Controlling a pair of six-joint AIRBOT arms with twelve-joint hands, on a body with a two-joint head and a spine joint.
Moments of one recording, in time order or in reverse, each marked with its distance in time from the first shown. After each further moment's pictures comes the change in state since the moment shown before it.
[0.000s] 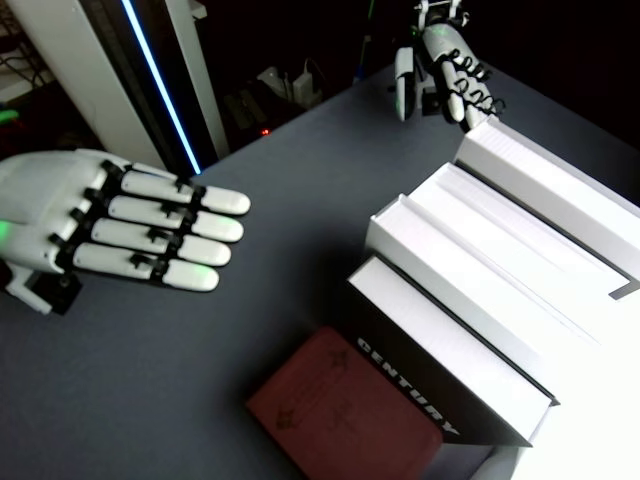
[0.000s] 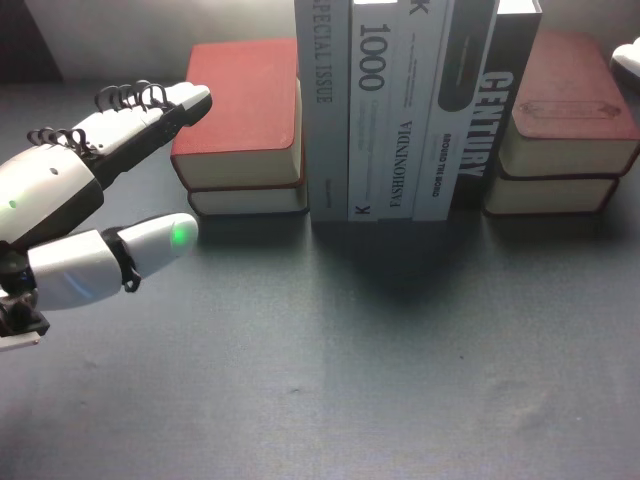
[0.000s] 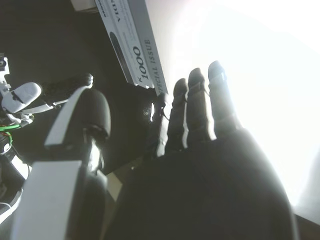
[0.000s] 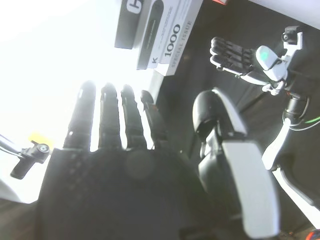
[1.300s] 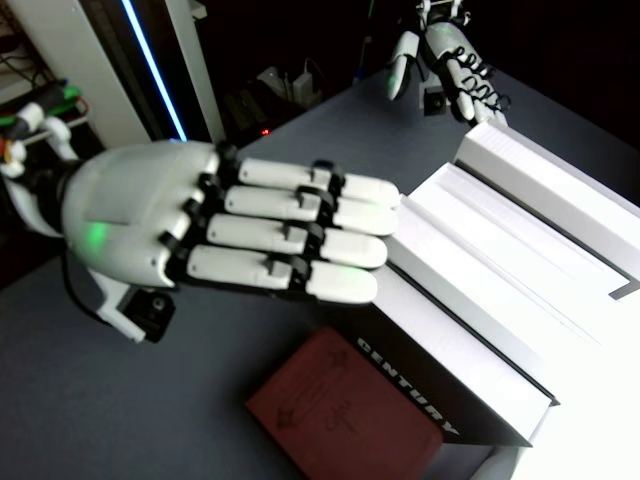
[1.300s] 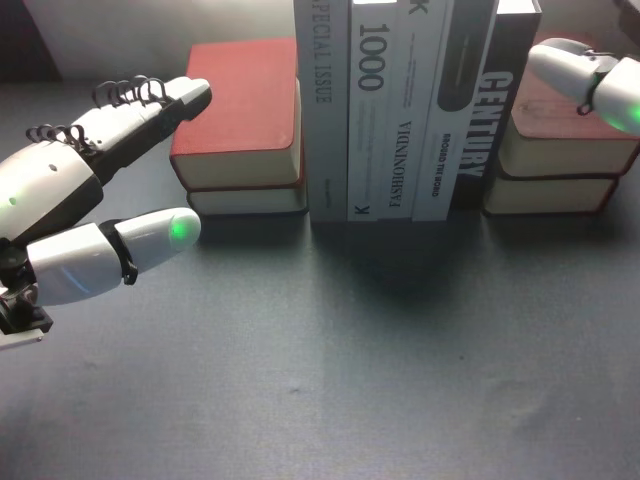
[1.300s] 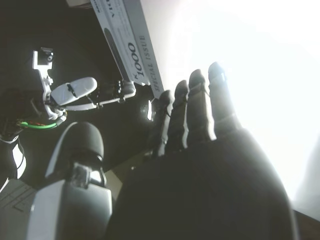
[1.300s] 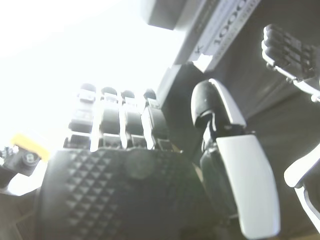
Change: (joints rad) left arm 0.001 -0.013 0.011 -0.012 -0.014 0.000; right arm 0.512 -0.214 0.230 -0.009 -0.370 -0.119
